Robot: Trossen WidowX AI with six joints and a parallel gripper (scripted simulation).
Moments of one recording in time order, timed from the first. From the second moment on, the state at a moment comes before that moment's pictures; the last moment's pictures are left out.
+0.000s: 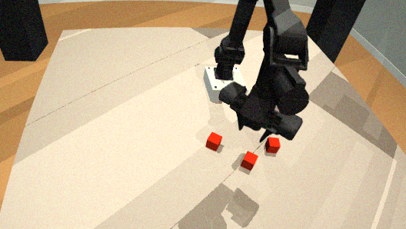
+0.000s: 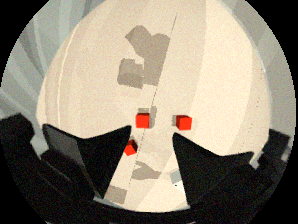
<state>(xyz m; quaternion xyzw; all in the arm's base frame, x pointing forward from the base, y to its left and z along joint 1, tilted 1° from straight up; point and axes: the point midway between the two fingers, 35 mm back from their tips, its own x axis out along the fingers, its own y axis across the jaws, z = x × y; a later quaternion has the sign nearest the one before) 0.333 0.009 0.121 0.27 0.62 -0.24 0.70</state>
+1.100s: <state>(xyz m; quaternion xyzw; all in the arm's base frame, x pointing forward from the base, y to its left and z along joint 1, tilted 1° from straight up) 0.337 0.039 0.039 0.21 0.66 -0.19 0.69</state>
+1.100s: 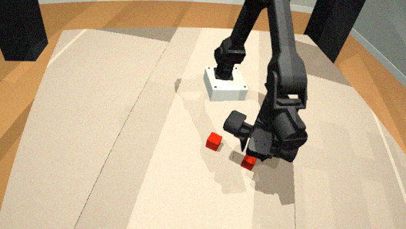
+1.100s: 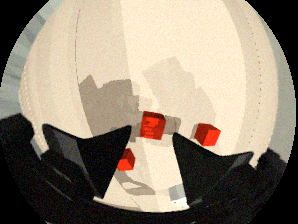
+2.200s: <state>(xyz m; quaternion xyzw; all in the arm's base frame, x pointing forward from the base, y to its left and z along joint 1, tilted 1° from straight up) 0.335 0.039 0.016 0.20 0.67 -0.19 0.69</state>
